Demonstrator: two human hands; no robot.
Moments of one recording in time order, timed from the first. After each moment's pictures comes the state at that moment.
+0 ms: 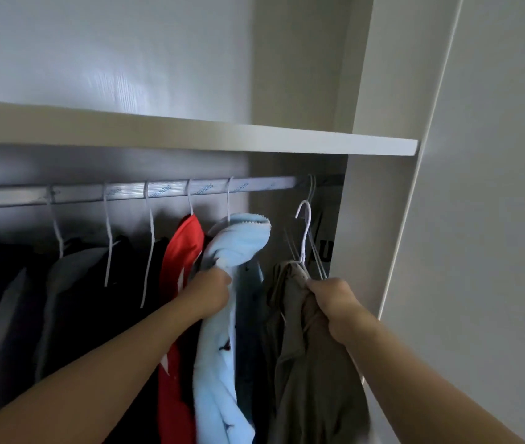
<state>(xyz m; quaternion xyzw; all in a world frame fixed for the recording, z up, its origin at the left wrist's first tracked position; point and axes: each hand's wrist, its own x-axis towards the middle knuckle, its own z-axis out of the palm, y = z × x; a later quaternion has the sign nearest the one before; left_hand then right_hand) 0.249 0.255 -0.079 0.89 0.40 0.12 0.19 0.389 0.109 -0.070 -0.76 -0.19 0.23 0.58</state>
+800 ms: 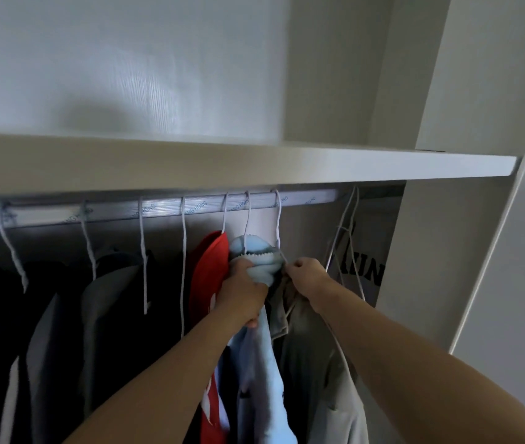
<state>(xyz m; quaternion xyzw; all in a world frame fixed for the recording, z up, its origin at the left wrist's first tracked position) 0.265 0.292 -0.075 0.72 0.42 0.31 0.45 0.385 0.243 -0.056 -0.79 -0.37 0.17 0.45</state>
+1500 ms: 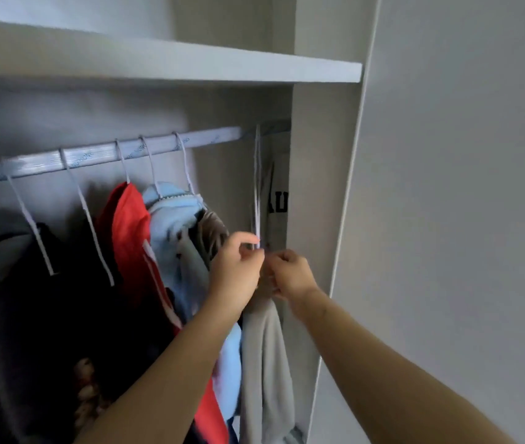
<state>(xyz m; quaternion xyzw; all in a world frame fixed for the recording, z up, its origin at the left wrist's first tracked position) 0.289 0.166 -0.100 0.73 0.28 0.37 0.50 0.364 0.105 -0.118 -0.71 -0.17 0.24 0.64</state>
